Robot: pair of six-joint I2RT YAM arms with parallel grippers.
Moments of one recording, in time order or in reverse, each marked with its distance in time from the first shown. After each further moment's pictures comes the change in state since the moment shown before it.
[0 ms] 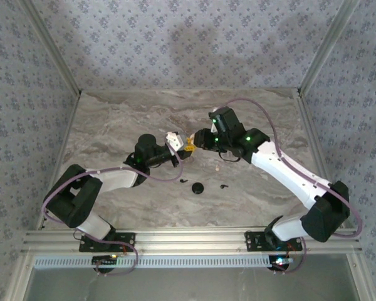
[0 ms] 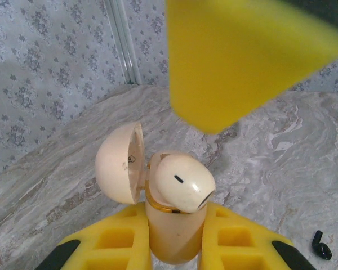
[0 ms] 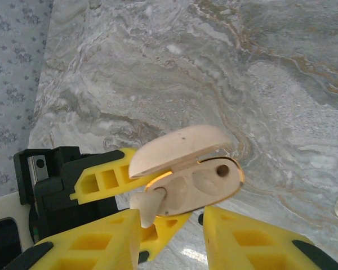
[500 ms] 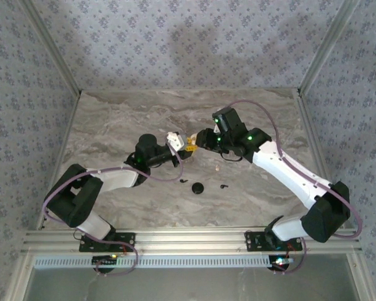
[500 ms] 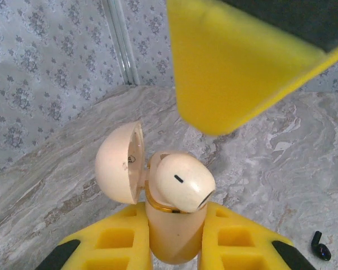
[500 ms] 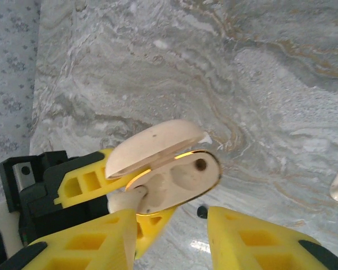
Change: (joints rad) left arm -0.001 0.010 0.004 0.001 0.003 0.003; right arm -0.039 -0.020 -0.027 -0.020 -0.018 0.068
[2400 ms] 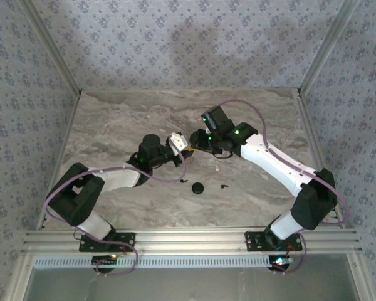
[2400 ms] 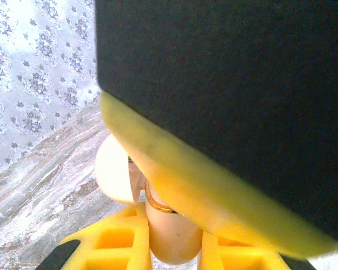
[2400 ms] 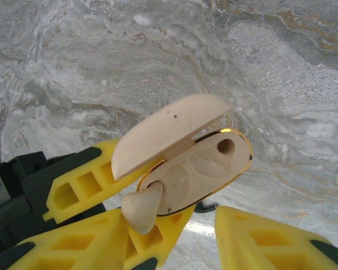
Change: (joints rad) left arm -0.025 0.015 0.020 -0.053 -0.104 0.052; right arm 0.045 0.135 0.102 -0.087 0.029 0.031
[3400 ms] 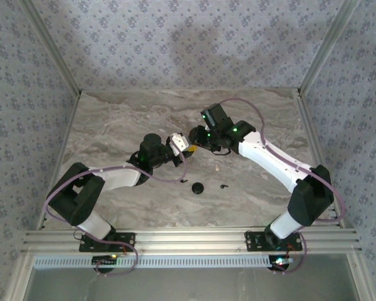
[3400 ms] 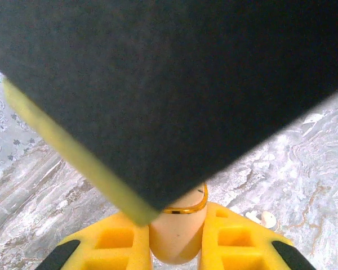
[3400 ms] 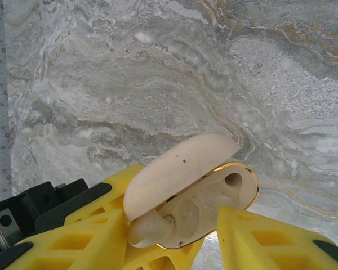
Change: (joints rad) left arm -0.002 0.005 0.011 -0.038 -0.008 0.047; right arm -0.014 0.040 0.014 0.048 -0.001 0.032
